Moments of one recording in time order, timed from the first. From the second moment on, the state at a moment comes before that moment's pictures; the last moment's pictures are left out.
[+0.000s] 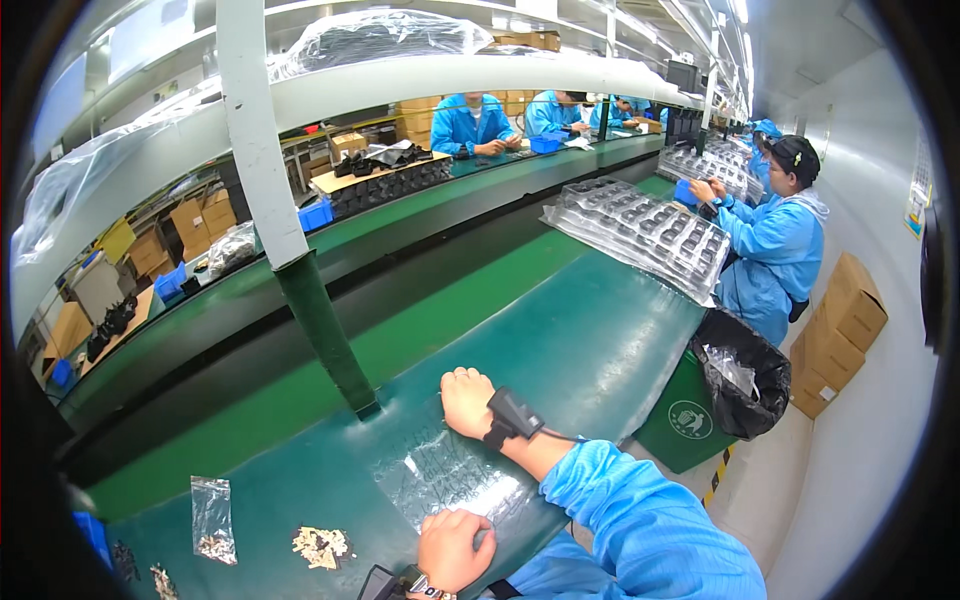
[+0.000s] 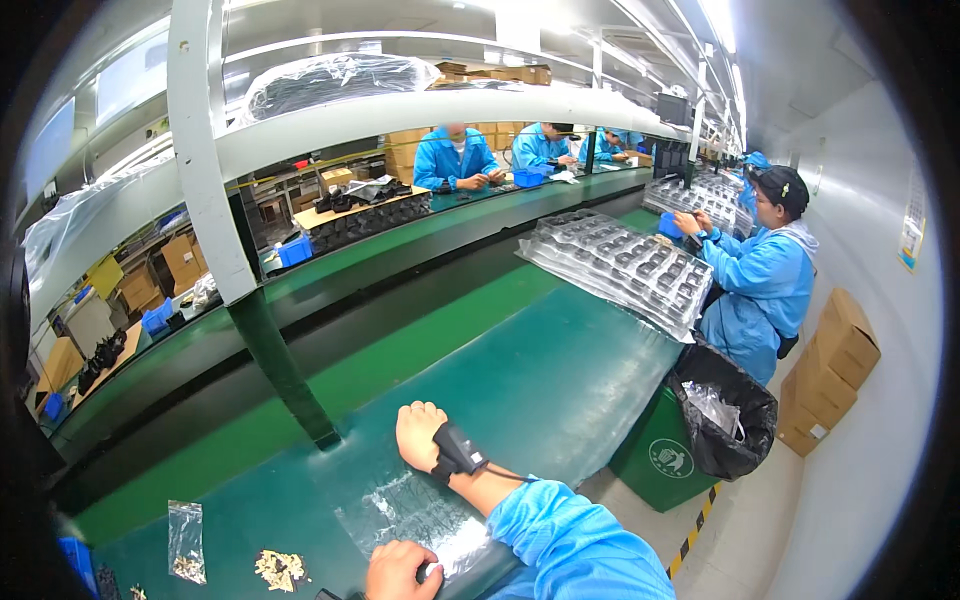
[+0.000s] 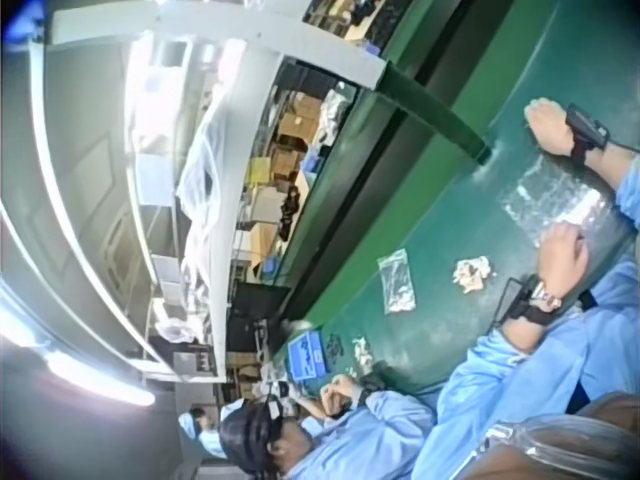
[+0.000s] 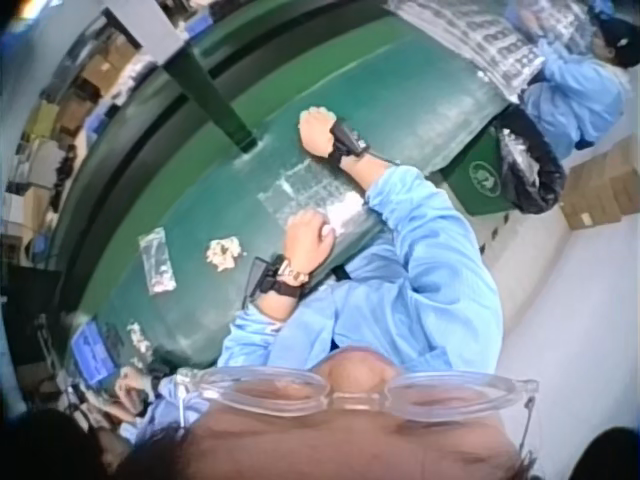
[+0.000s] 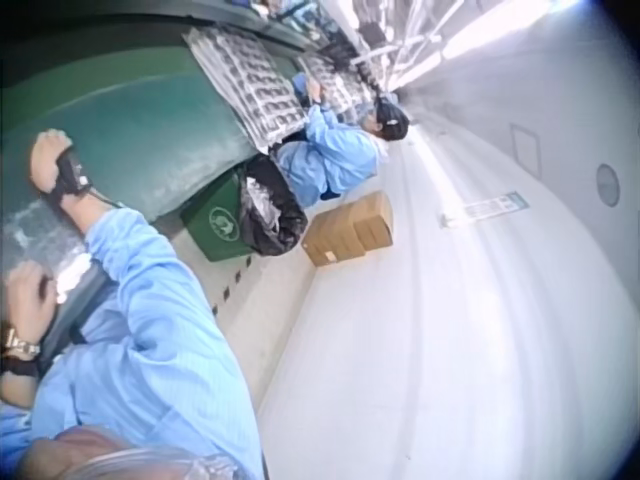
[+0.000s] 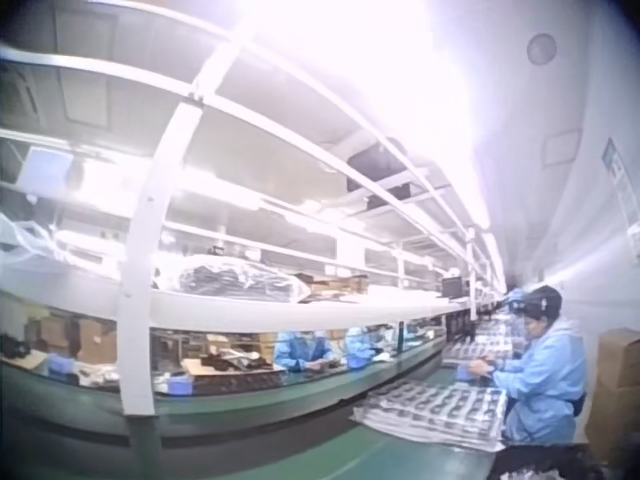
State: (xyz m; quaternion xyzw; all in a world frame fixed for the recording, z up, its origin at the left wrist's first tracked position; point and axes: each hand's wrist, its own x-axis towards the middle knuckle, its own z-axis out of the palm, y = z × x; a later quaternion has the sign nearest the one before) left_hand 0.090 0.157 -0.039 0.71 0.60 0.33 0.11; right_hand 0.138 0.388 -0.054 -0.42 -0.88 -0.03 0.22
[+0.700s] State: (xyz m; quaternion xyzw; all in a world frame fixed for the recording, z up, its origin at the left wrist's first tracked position) left_hand 0.097 0.154 -0.035 0.70 0.61 0.36 0.12; right_hand 0.143 0.390 -0.038 -0.33 -0.92 0.07 0.22
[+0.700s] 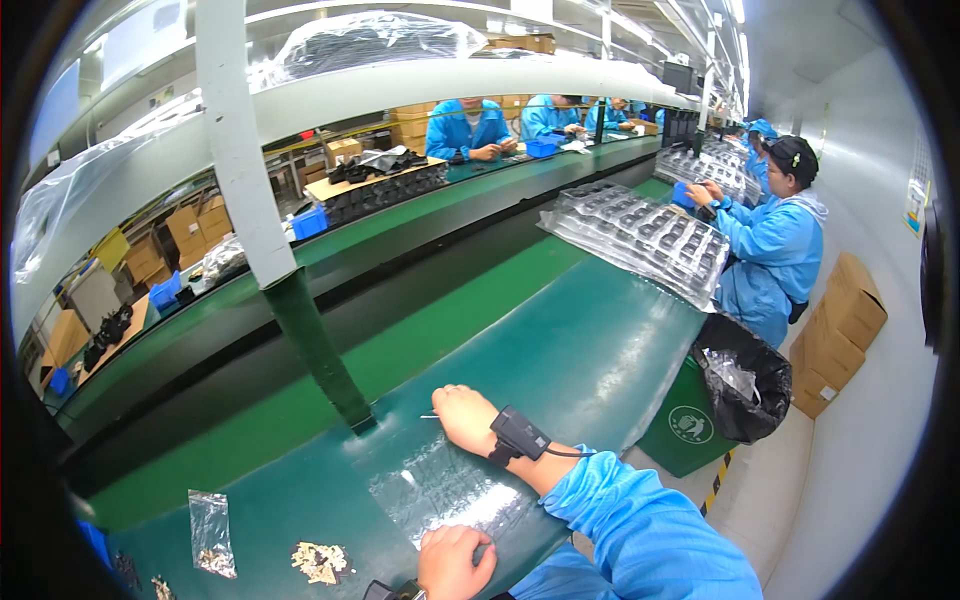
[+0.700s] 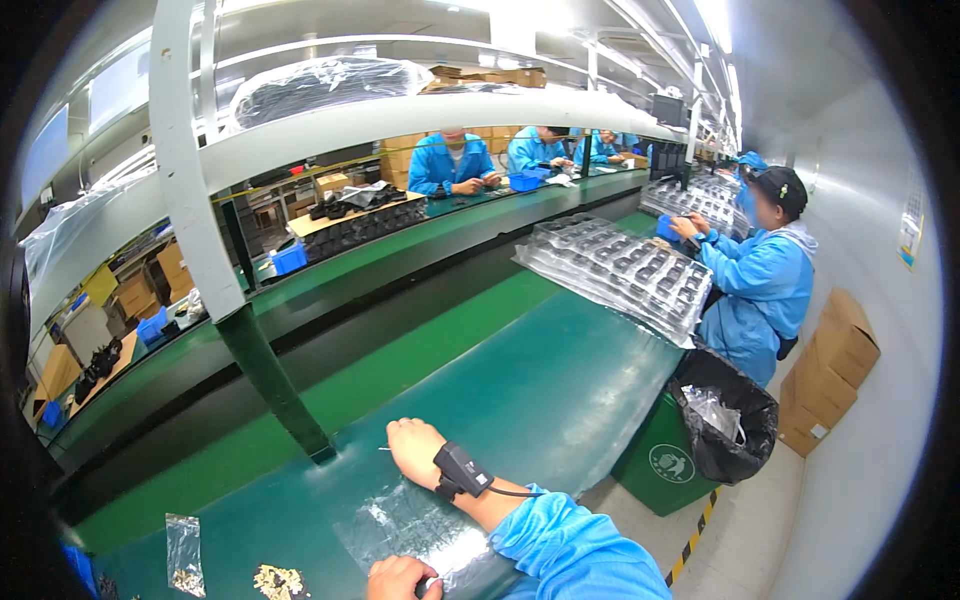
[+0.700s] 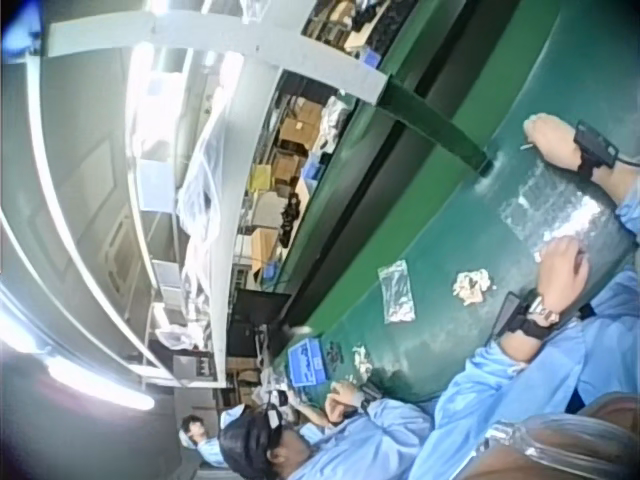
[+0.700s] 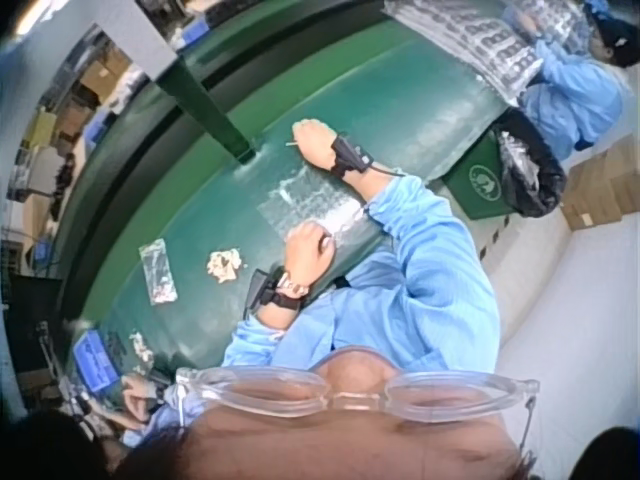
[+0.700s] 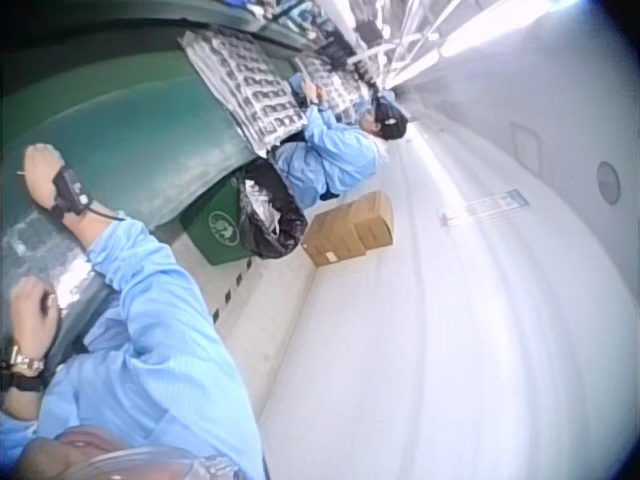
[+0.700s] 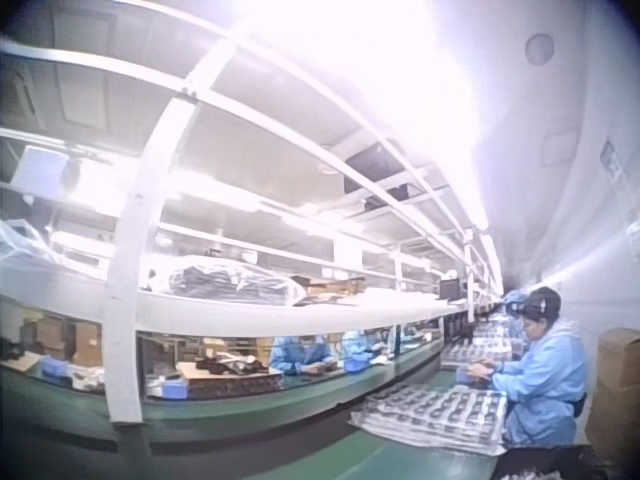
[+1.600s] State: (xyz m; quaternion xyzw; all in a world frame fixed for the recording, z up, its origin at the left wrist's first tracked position) left_hand 0.096 0.153 -0.035 0.70 0.61 0.36 0.11; right_hand 0.175 0.390 -0.019 -0.23 -0.85 0.36 0.31
